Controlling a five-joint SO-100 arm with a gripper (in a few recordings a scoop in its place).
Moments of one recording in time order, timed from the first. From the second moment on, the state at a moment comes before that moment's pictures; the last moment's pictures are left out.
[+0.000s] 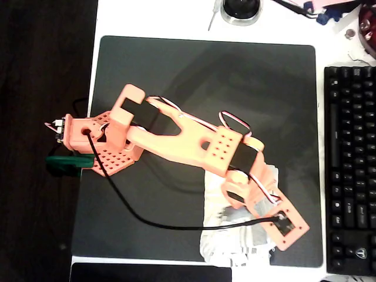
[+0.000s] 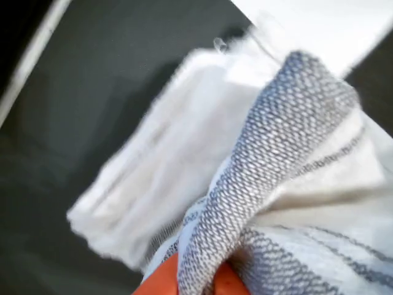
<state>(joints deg) 23.6 74.7 72.7 82.6 -63.2</state>
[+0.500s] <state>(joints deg) 20.4 62.6 72.1 60.1 -70.5</state>
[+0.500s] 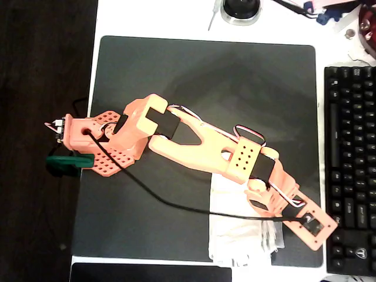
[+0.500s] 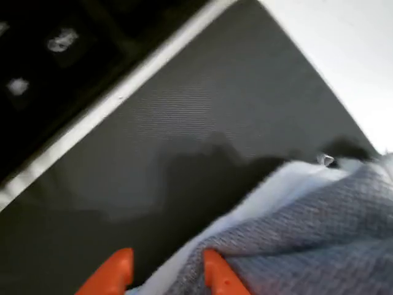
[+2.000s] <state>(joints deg) 32.9 68.1 76.3 58.4 -80.0</state>
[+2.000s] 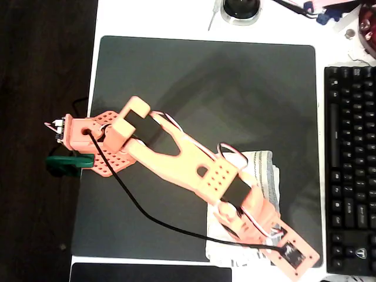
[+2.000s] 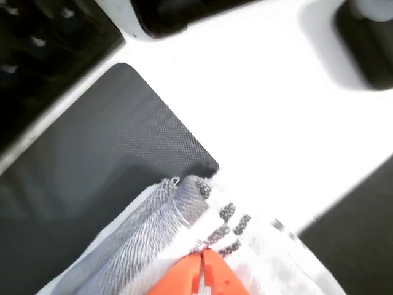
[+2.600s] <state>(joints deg) 26.5 86.1 81.2 75.0 -76.6</state>
